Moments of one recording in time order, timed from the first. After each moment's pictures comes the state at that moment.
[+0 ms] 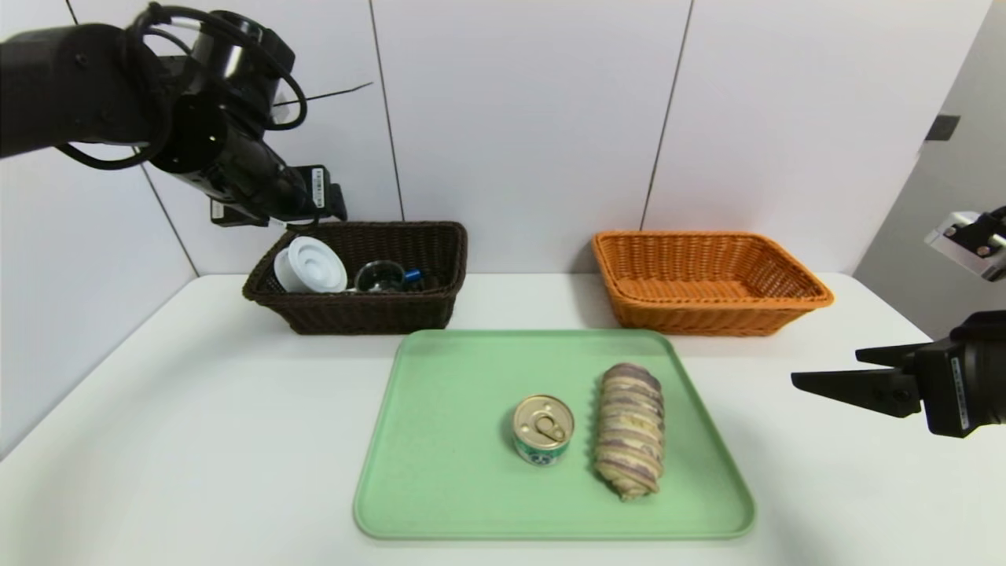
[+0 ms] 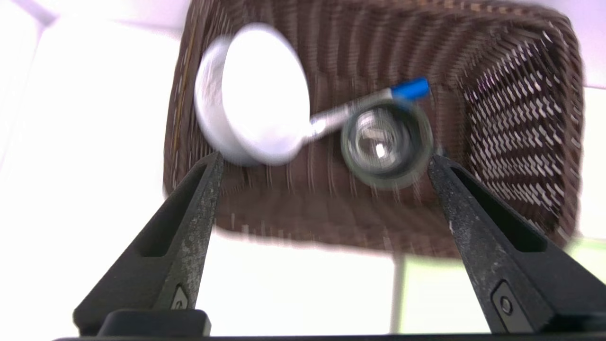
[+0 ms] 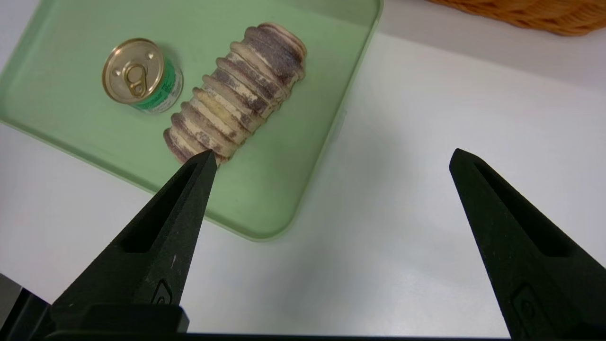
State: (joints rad) left arm -0.26 1.92 -1.96 0.67 0.29 -0.30; right arm 0.11 1.24 -0.87 0.28 0.31 -0.08
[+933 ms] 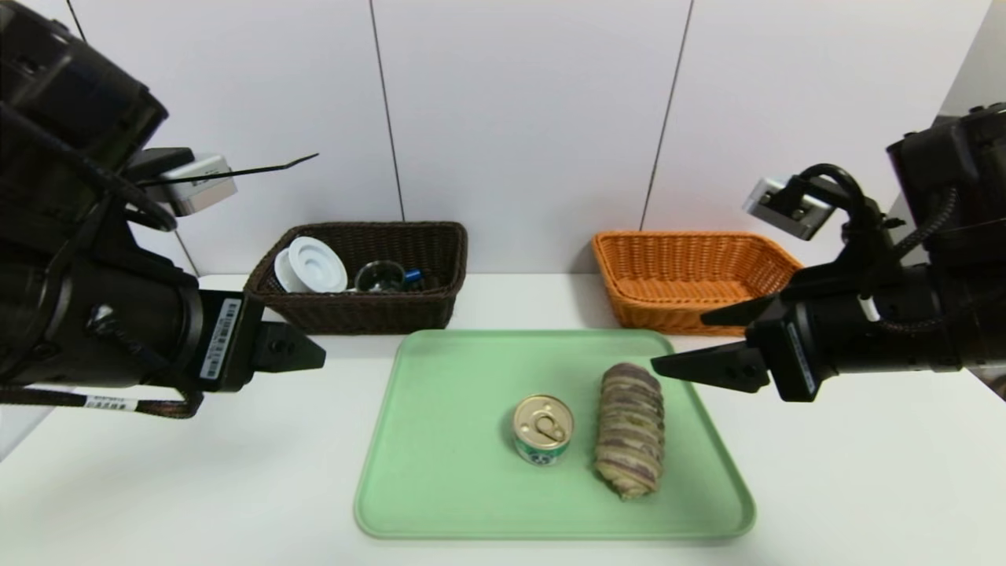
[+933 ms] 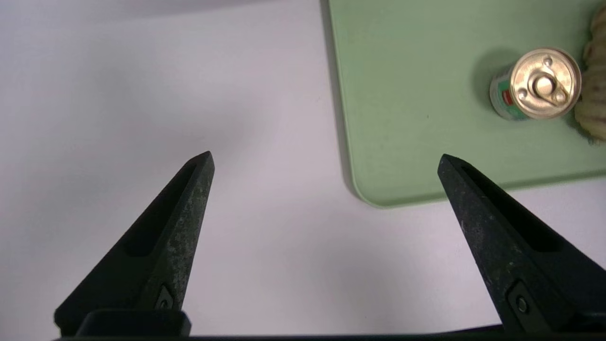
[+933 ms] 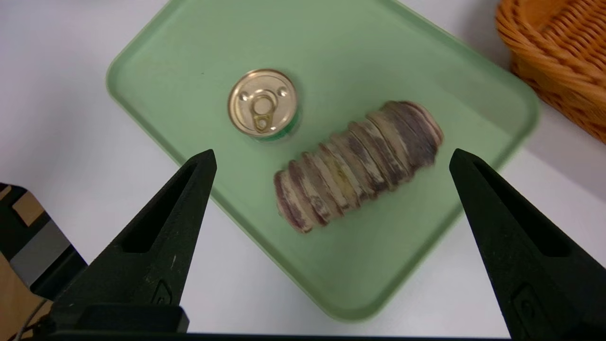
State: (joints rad) left arm -0.62 1.40 -1.41 0.83 0.29 -0.39; right arm 0.45 1.46 -1.11 0.28 0.30 -0.11
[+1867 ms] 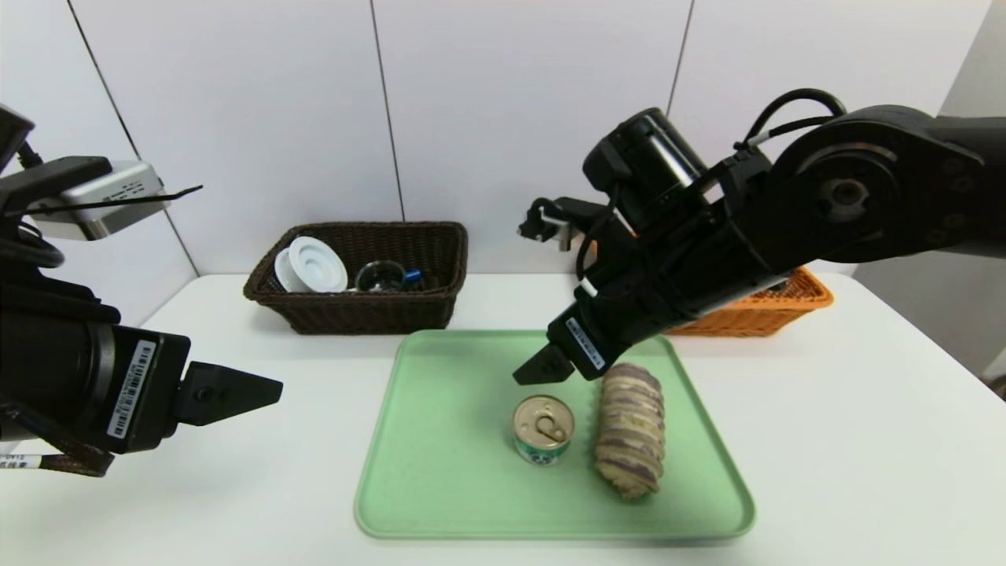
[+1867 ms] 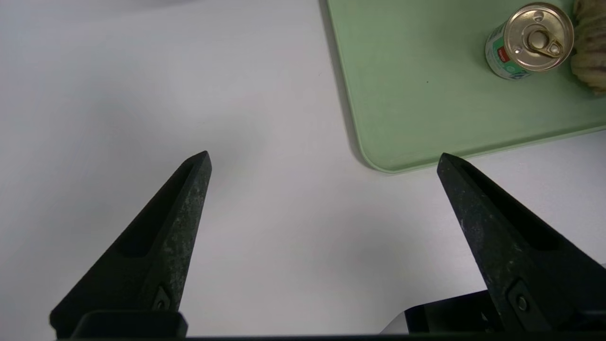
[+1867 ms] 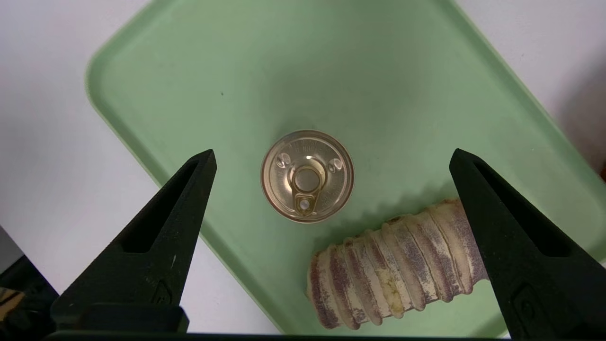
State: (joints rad) left arm -0.65 1.27 -1.32 0.83 0.30 -0.35; right arm 0.71 1.92 -1.72 0.66 0.11 -0.15
